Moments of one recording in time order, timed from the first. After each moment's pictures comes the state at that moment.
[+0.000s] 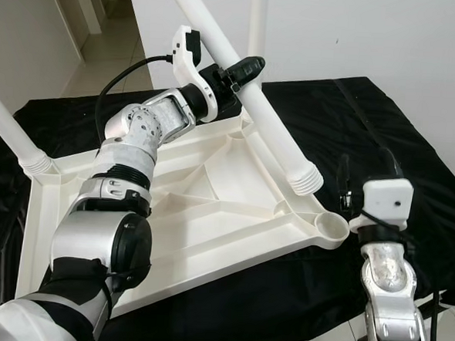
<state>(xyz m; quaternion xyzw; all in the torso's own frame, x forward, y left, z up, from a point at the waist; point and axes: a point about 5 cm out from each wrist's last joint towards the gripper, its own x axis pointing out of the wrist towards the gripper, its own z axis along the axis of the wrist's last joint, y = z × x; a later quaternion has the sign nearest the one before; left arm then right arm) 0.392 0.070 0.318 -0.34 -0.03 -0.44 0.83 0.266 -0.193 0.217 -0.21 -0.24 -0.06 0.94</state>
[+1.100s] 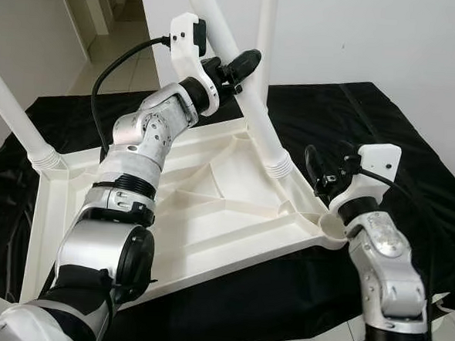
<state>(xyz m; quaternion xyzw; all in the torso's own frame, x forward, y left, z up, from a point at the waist) 0.385 0.065 0.331 -0.18 -0.12 -0.38 0.90 0.292 -0.165 0.244 -0.10 -0.13 0.10 0.98</state>
